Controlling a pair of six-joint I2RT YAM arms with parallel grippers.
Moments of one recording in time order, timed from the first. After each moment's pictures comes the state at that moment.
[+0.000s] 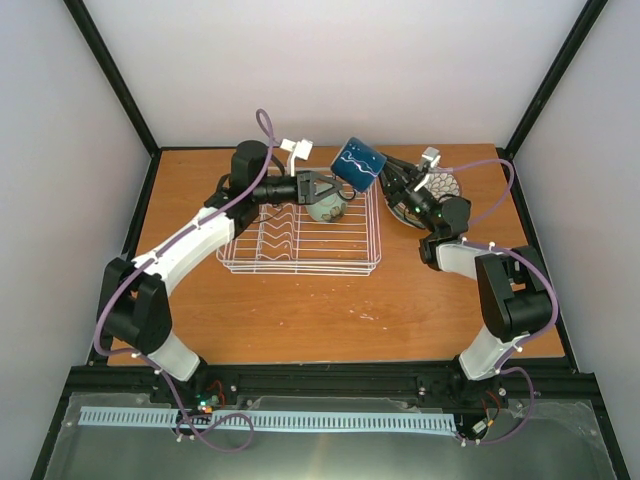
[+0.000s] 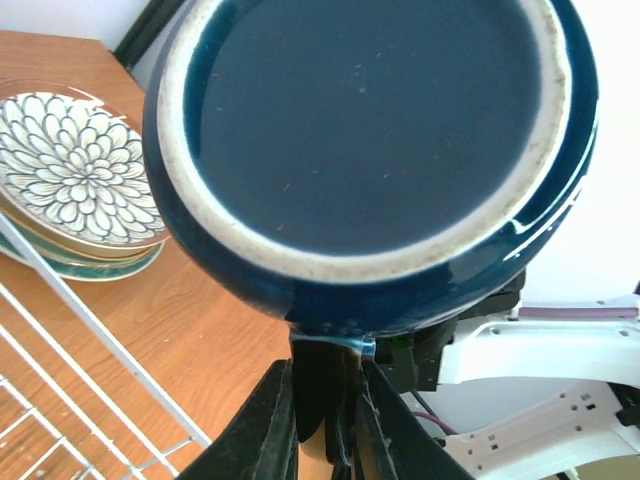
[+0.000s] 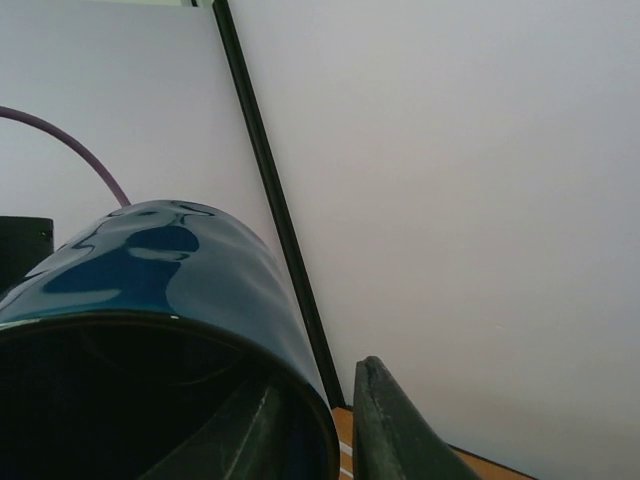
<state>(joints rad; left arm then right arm) -0.46 1.59 1.27 0.12 0.90 -0.67 0.24 1.67 0.79 1.42 -0.59 0.60</state>
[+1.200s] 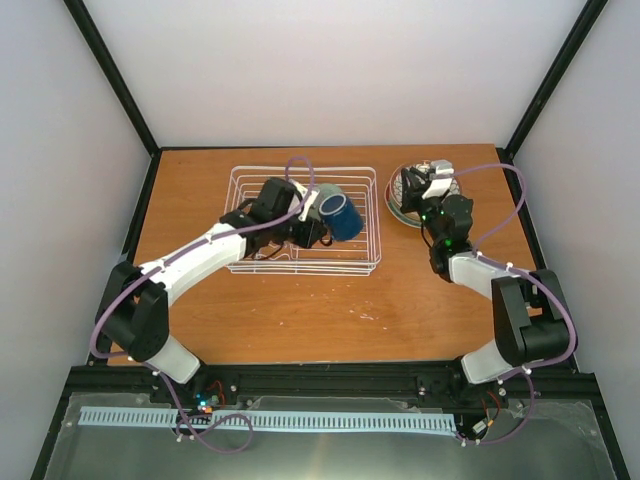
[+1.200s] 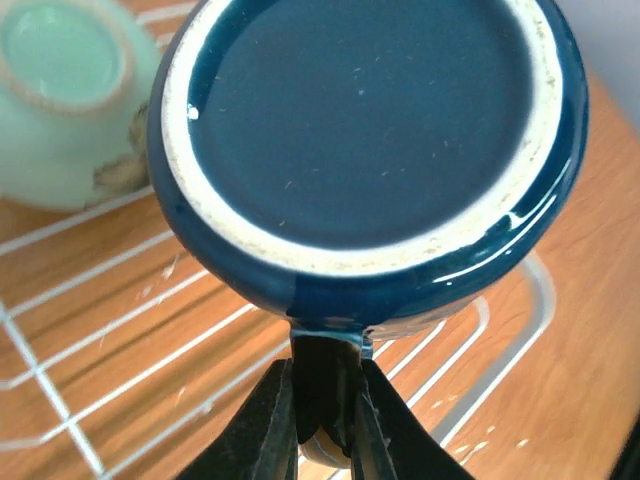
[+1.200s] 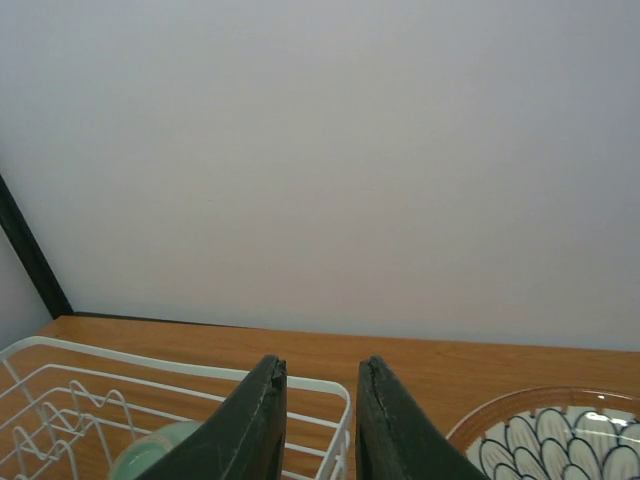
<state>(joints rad) -0.58 1.55 1.18 -0.36 0.34 -0.24 0.21 1.52 0.69 0.91 -0.19 0.22</state>
